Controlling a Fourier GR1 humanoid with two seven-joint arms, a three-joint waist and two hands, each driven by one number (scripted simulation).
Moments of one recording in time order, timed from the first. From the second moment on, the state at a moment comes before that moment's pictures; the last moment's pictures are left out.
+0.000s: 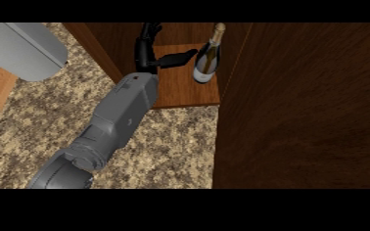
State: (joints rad) left arm -1.15 0.00 0.05 -0.11 0.46 0.46 -0.75; right arm -0.08 -0.02 0.07 -2.43 -0.15 0.19 0.59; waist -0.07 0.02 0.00
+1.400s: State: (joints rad) left arm -1.10 0.00 0.05 -0.11 0.42 0.40 -0.85; right arm -0.08 -0.01 0.10 -2.43 -0.14 0.19 0.58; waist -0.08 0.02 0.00
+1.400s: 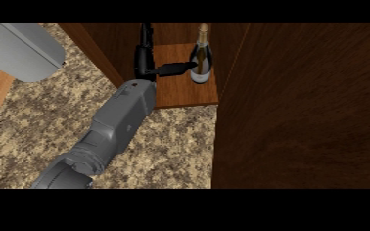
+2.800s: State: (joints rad) left arm -0.92 0.00 -0.19 -0.31 0.66 0.30 -0.84; right arm -0.11 -0.02 0.11 -2.43 -0.14 0.15 0.63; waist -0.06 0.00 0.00
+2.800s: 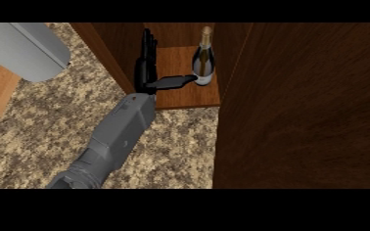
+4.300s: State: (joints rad) left arm -0.16 0.13 -0.81 -1.59 0.54 0.88 -0.59; right arm -0.05 -0.05 0.04 -2.46 -0.13 0.16 0.60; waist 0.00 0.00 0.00
